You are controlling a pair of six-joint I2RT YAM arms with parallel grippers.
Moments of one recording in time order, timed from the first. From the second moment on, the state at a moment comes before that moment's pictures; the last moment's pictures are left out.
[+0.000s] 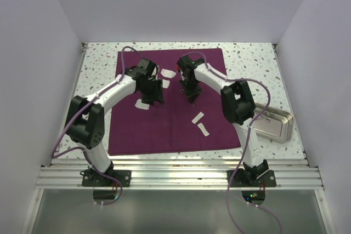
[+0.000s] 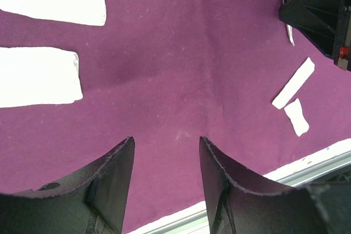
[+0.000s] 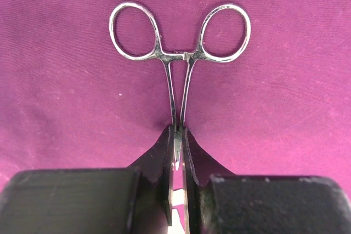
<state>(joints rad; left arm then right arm) -0.44 1.75 1.34 -0.73 0.18 -0.46 0.55 2.32 1.94 -1.01 0.03 0.18</state>
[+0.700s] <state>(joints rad) -0.44 1.75 1.34 -0.73 0.20 -0.46 0.38 2.05 1.63 -0.87 -0.39 0.50</state>
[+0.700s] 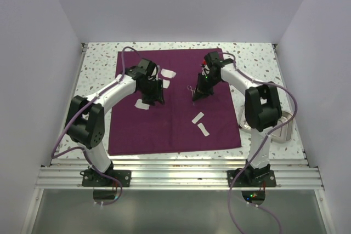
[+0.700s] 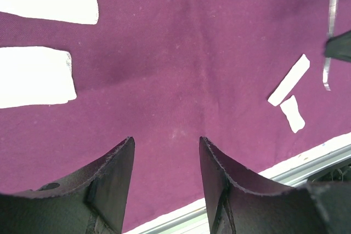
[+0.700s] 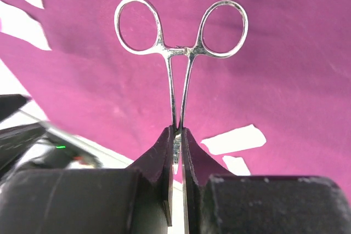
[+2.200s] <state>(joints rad) -0.33 1.74 1.34 -0.74 0.11 -0.36 -0.44 1.57 1.04 -0.89 -0.01 1.09</state>
